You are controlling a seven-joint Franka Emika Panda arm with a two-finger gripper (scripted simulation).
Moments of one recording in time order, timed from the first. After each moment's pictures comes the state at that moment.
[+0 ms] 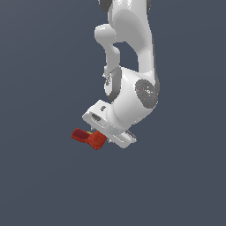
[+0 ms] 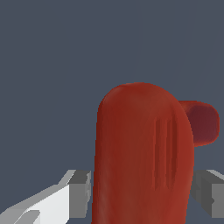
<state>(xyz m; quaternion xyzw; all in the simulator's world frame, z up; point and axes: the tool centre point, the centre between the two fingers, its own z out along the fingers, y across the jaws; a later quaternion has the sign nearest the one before) 0.075 -0.050 0.177 0.95 -0.22 0.00 0.24</state>
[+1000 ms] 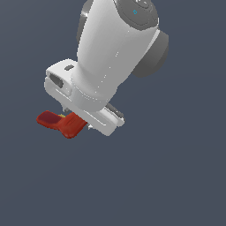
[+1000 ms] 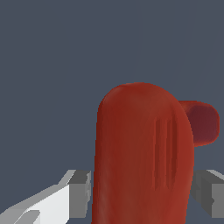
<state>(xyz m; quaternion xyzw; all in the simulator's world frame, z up) 0.100 -0.105 0.329 0.95 -0.22 0.00 0.24</state>
